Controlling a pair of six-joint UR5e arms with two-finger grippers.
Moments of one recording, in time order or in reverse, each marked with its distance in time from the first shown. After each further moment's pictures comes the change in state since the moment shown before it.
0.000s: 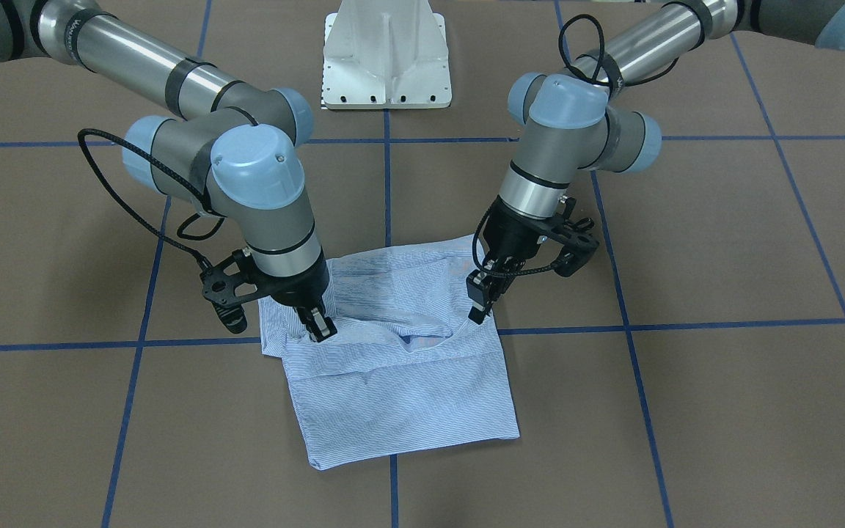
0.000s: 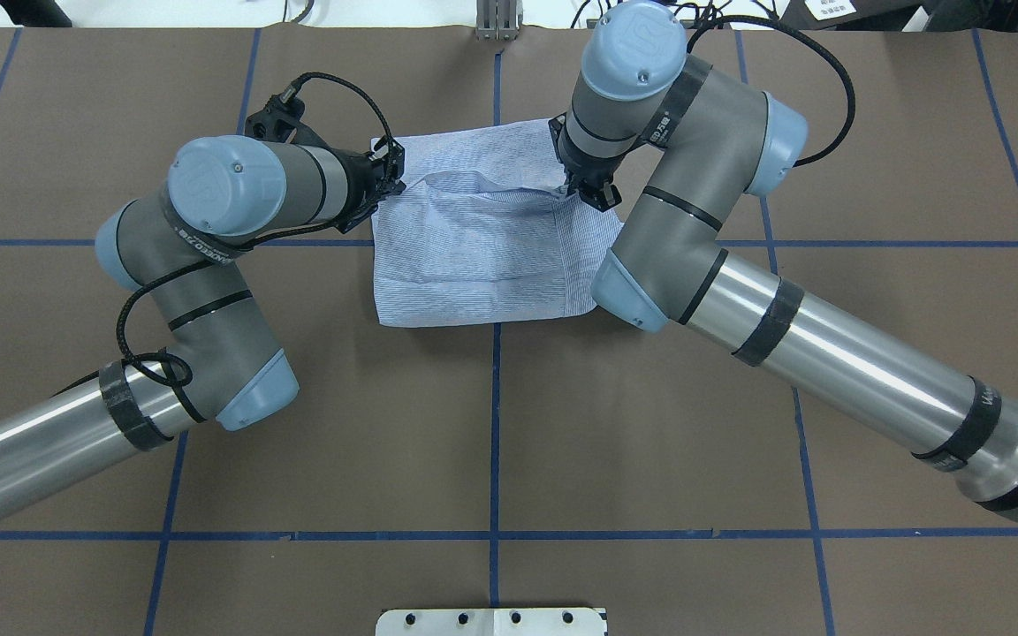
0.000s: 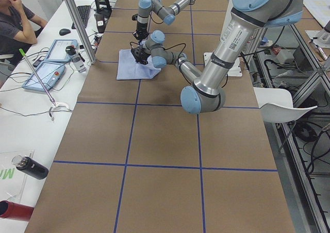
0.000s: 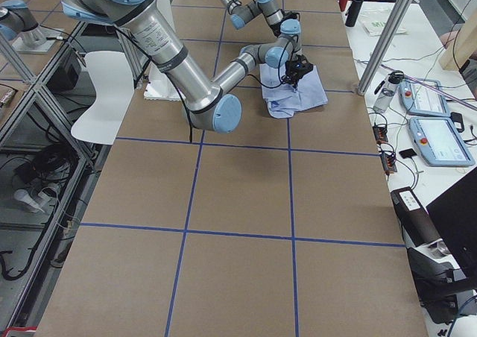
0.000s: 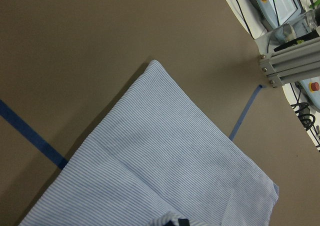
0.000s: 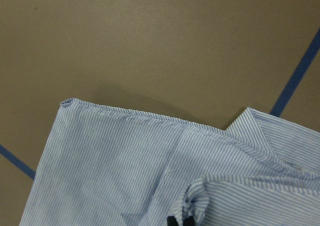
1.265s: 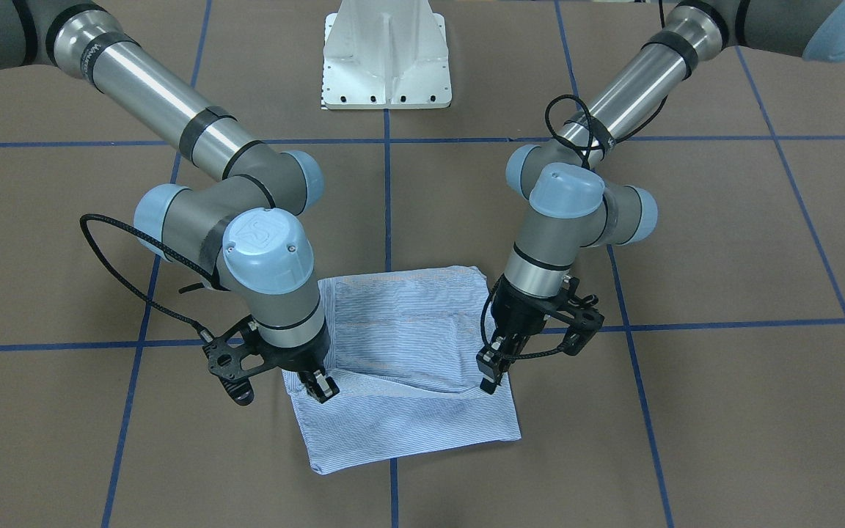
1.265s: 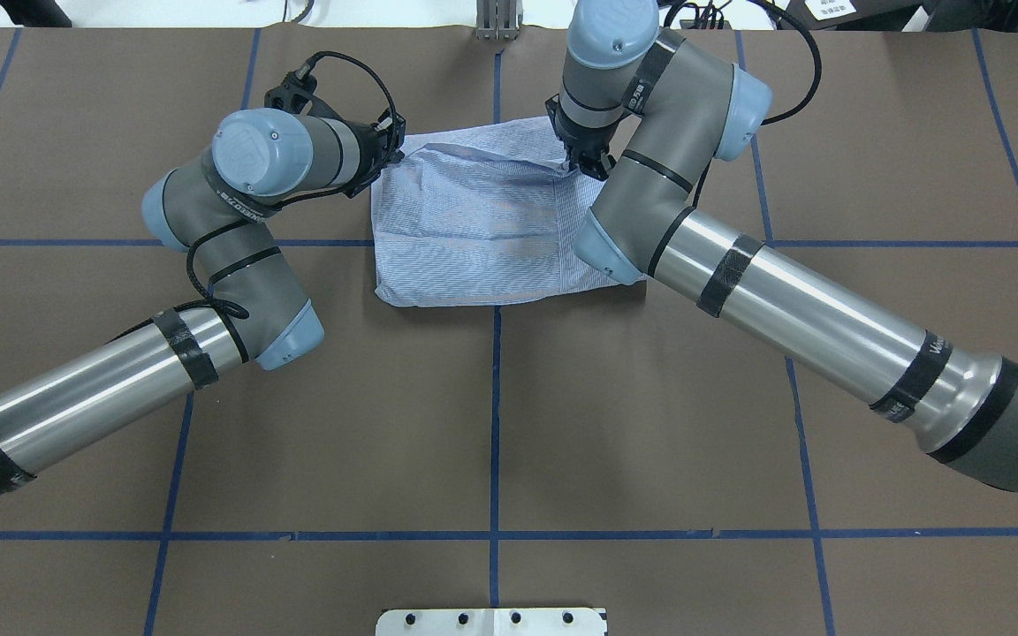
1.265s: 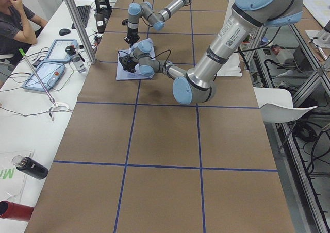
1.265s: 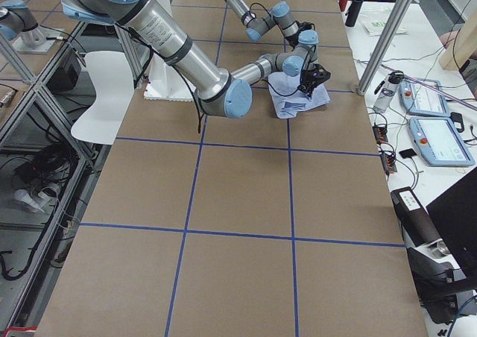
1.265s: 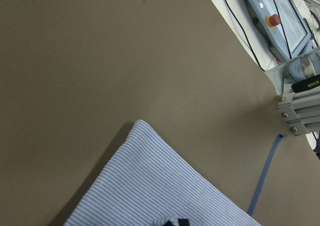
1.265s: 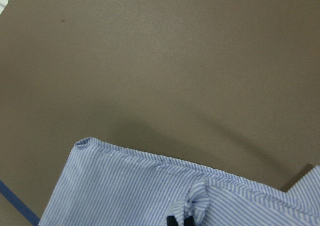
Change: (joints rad) left arm -0.050 -0.130 0.353 -0.204 0.009 0.042; right arm 0.041 0.126 -0.318 0.146 0.002 -0.126
